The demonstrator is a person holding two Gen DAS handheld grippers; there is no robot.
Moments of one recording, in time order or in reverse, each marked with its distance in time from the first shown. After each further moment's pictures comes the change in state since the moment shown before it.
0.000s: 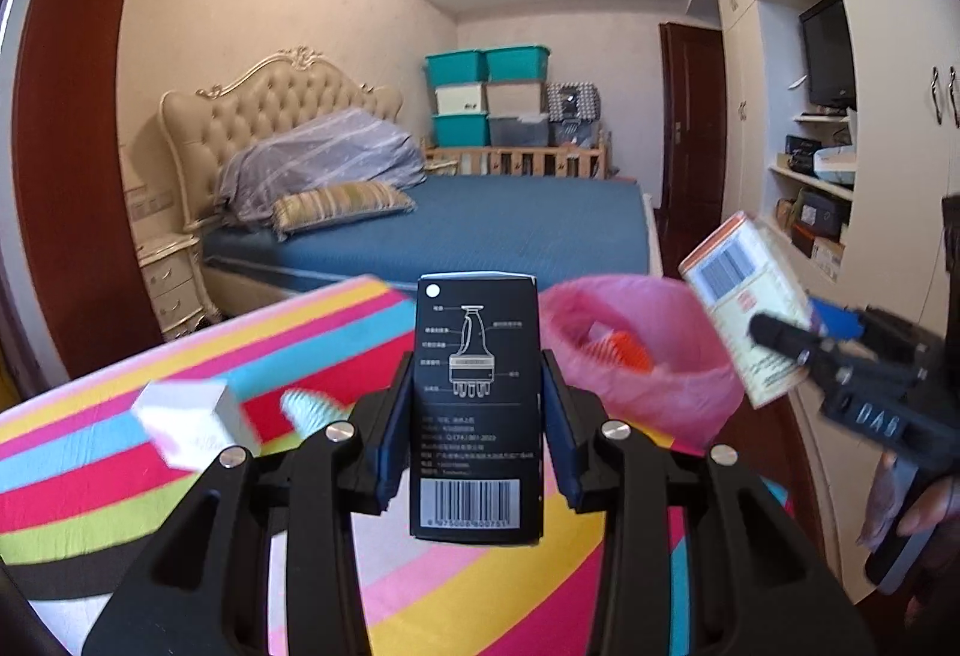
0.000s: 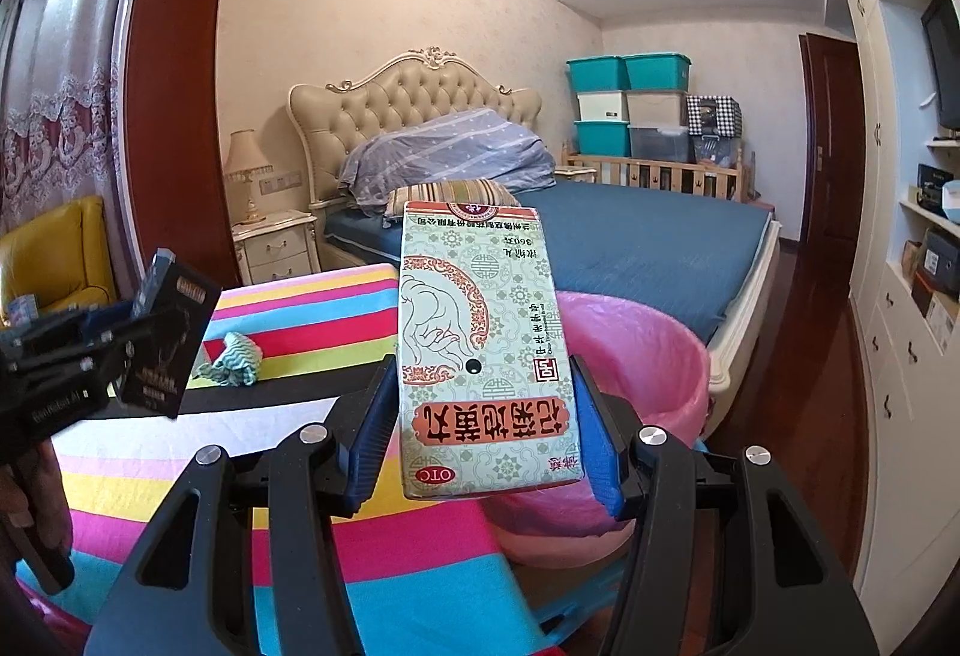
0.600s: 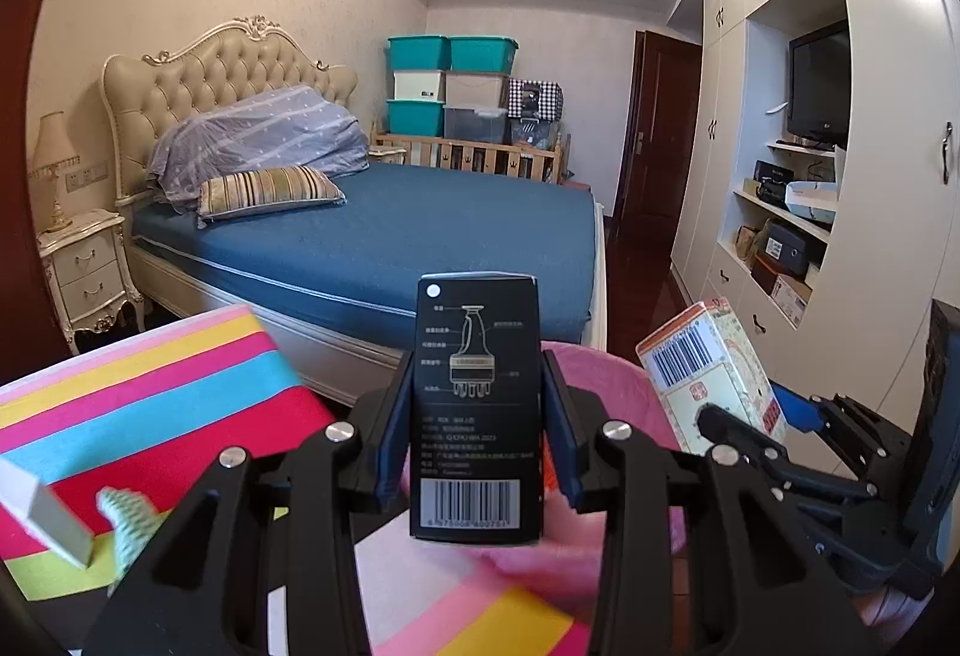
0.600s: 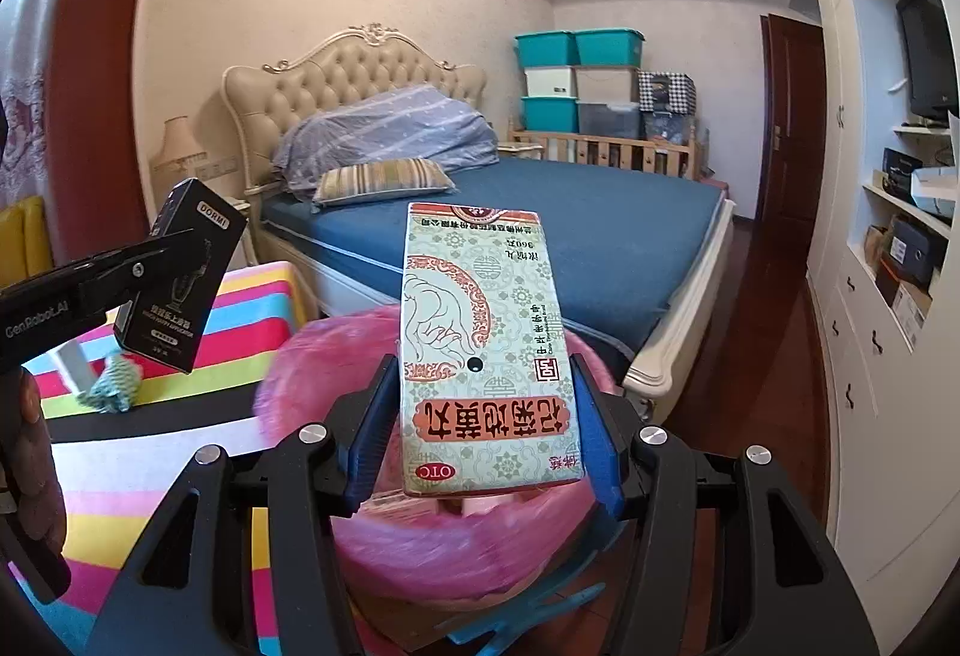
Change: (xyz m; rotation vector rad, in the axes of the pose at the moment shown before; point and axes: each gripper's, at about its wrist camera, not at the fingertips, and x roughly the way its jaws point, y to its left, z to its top) left arm 0.128 -0.061 0.070 -0.083 0.039 -0.136; right arm 0.076 -0.077 0.019 0.036 0.078 -0.119
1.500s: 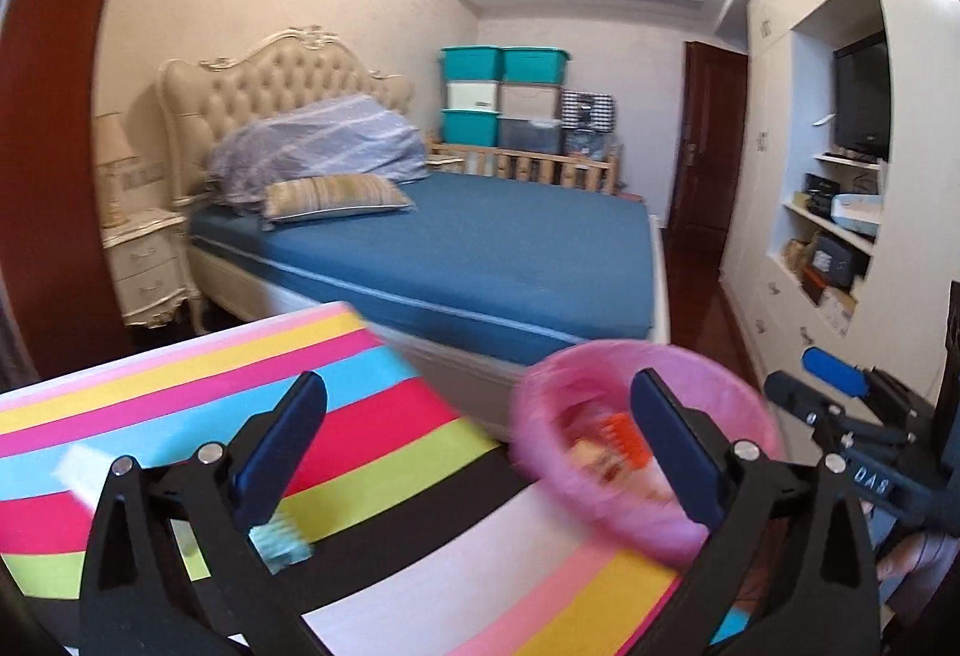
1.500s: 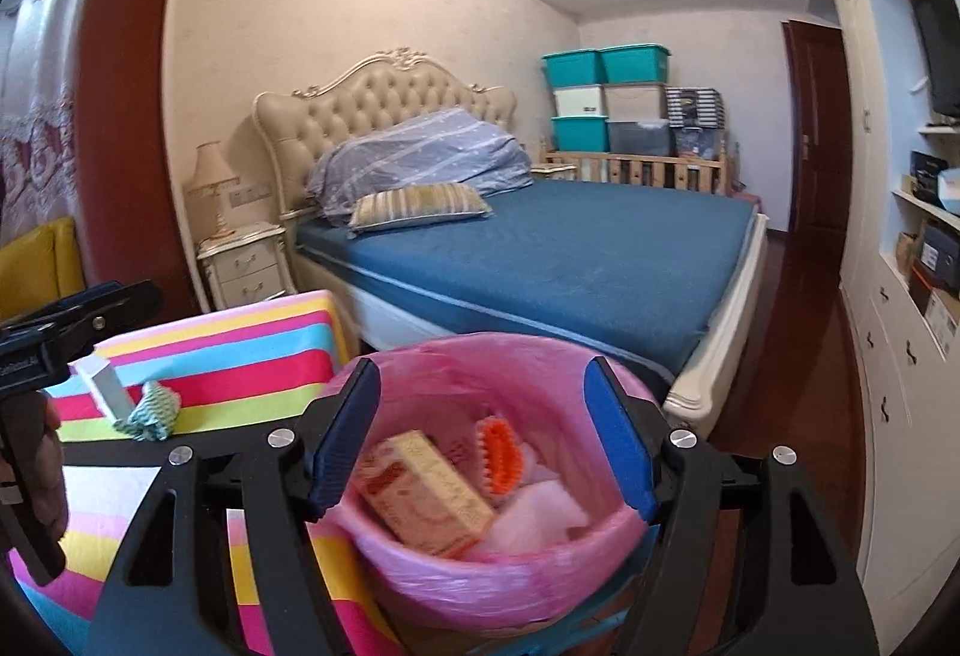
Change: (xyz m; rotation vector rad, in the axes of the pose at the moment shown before) left arm -0.055 0.070 -0.013 -0.027 -0.027 0.146; right arm -0.010 0.034 0.007 -0.004 -0.050 0.123
